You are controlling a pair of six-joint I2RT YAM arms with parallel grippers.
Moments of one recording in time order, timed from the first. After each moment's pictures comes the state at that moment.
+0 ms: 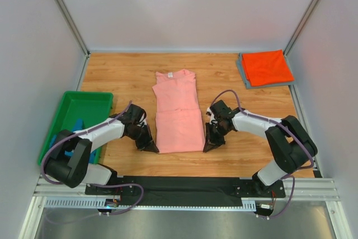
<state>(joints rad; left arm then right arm) -0.43 1.39 0.60 -0.53 0.49 -0.85 0.57 1.59 0.78 -0.54 -0.46 0.57</state>
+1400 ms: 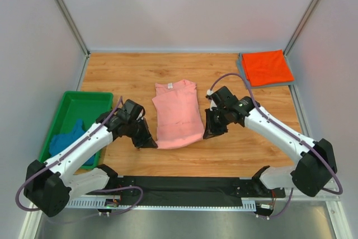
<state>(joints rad) -0.56 1.06 0.77 -0.86 0.33 -1.02 0.66 1.31 1.05 -0.89 -0.30 0.59</state>
